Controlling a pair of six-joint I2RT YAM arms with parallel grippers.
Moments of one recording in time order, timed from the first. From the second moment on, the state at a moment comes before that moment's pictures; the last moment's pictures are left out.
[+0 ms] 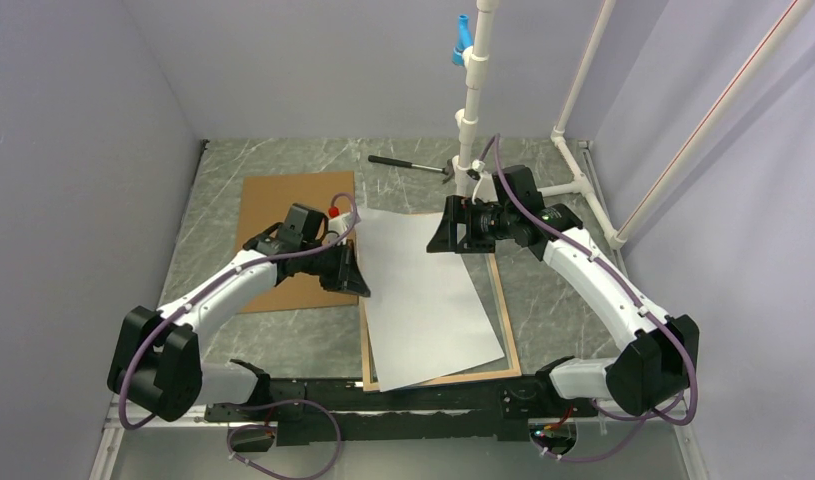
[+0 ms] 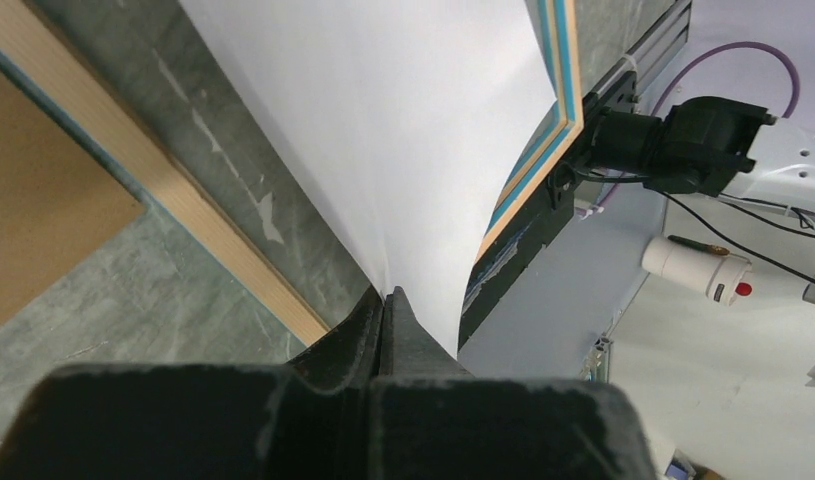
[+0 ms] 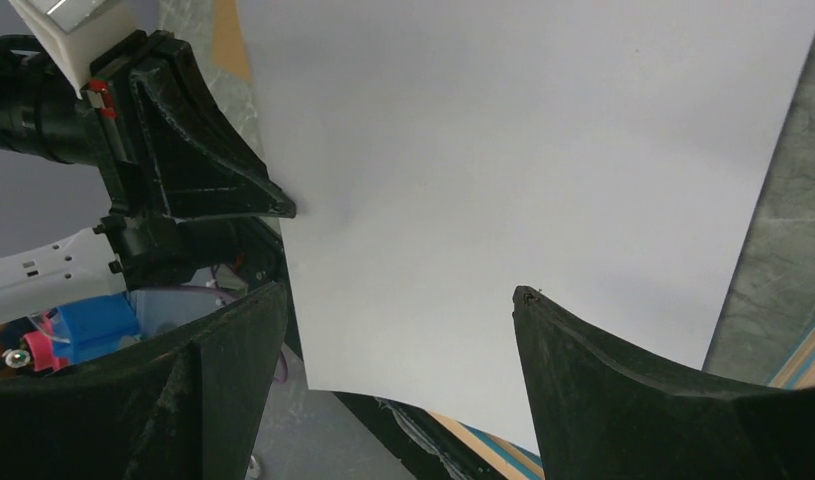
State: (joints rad) left arm -0.44 1.30 0.84 -0.50 0.68 -0.42; right arm 0.42 1.30 1.15 -0.64 -0.50 0.45
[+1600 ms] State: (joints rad) left arm -0.49 1.58 0.95 -0.36 0.61 -0.50; right arm 0.39 1.29 1.15 -0.65 -0.51 0.43
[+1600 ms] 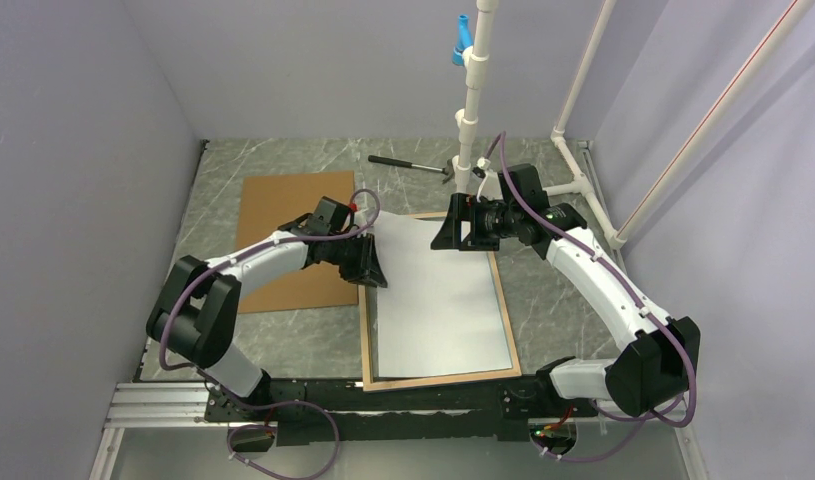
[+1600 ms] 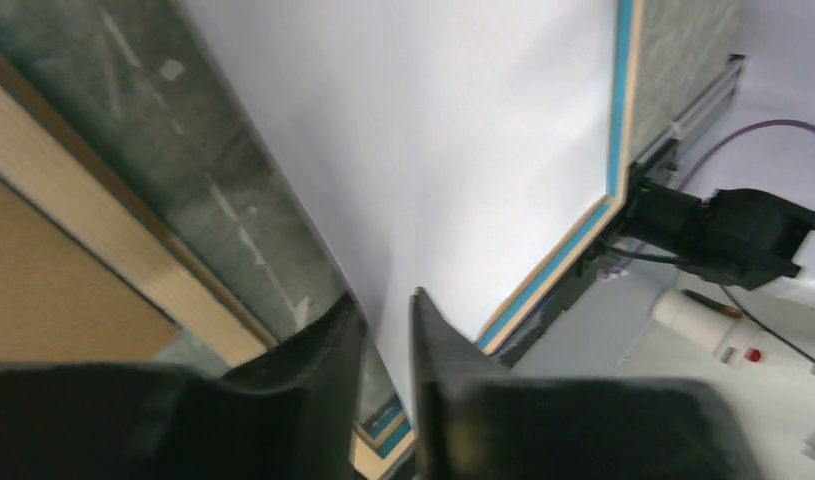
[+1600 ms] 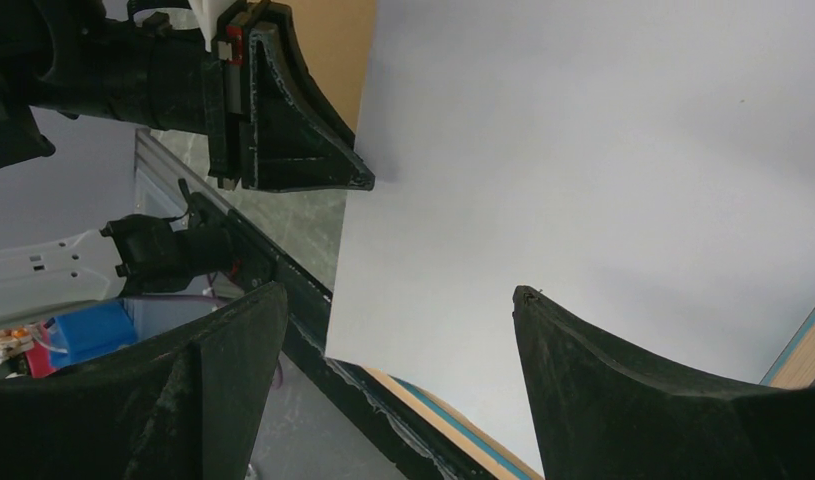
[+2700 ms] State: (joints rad) left arm -0.61 1.52 0.91 -0.53 0.08 -0.57; right arm 0.39 1.29 1.12 -0.63 -0.52 0.43
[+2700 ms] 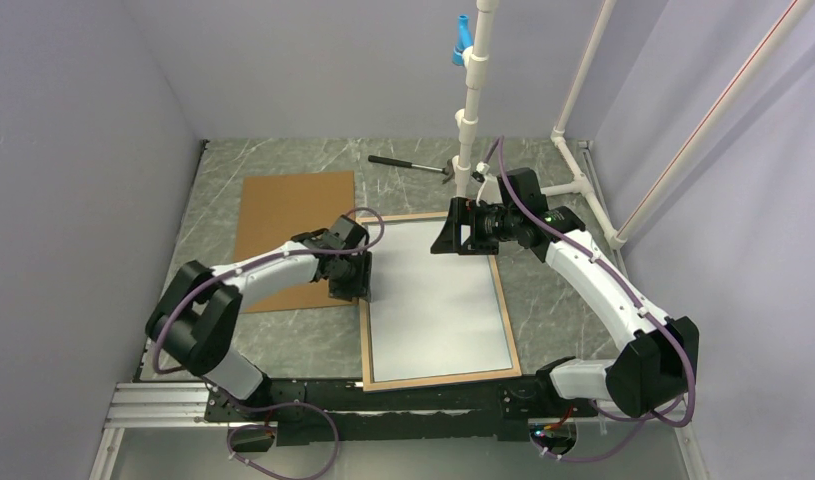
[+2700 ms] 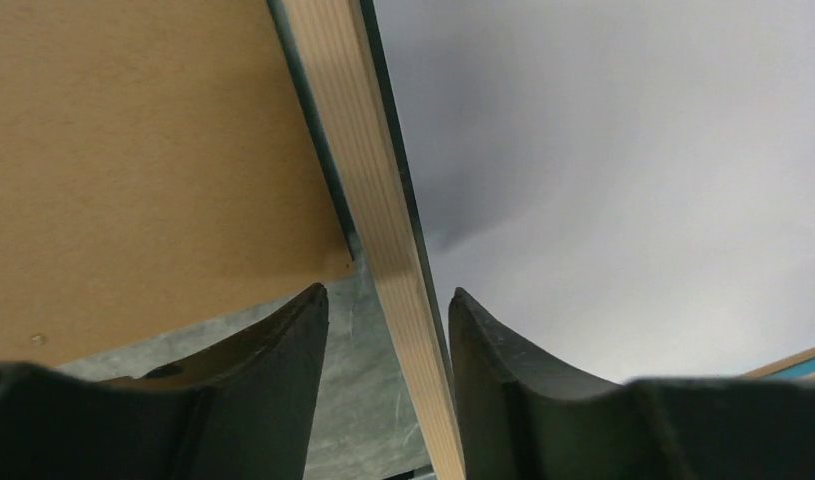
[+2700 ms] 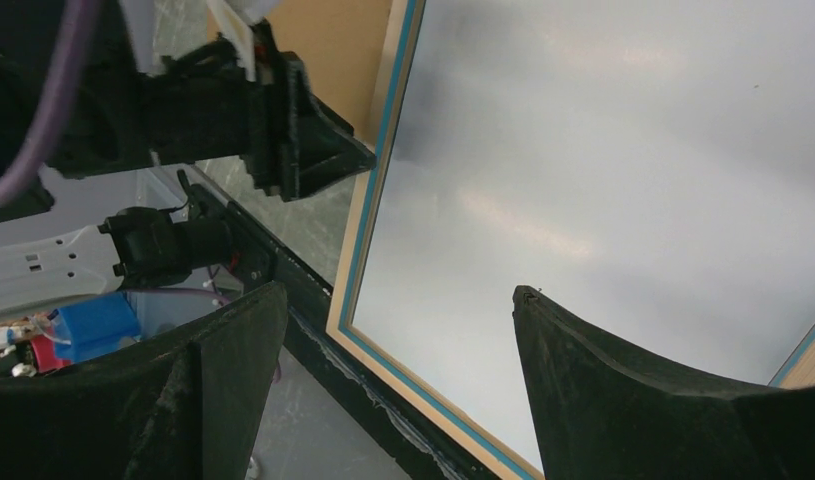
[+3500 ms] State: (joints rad) left arm -0.78 1.76 1.10 -0.52 0.04 -0.63; right arm 0.38 1.28 1.12 -0.63 -0.52 0.43
